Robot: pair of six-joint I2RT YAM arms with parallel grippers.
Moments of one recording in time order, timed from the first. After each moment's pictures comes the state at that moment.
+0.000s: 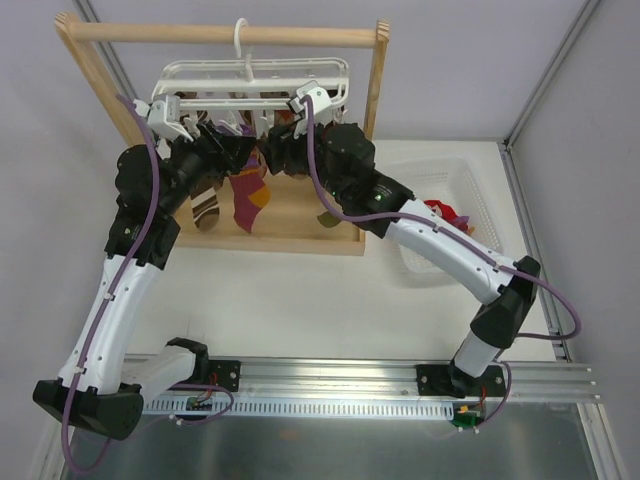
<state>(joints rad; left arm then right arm) -0.23 1.03 1.25 -0.15 0.25 -0.54 0.96 1.68 1.78 -0.03 0.18 0.07</state>
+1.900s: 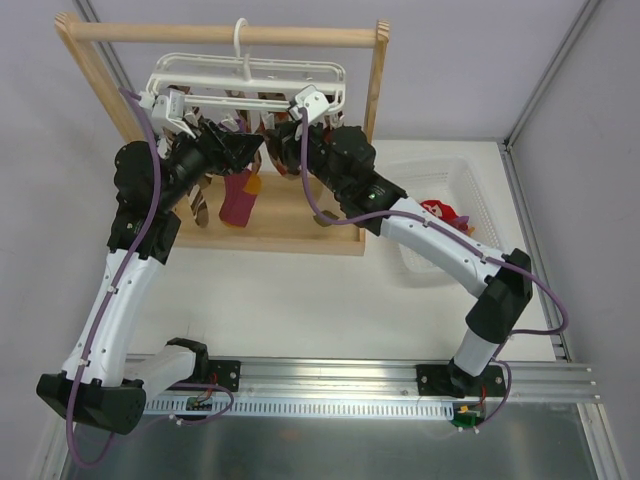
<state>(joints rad) -0.20 1.05 1.25 -0.05 0.41 -0.54 0.90 1.73 1.70 0.17 0.09 -0.07</state>
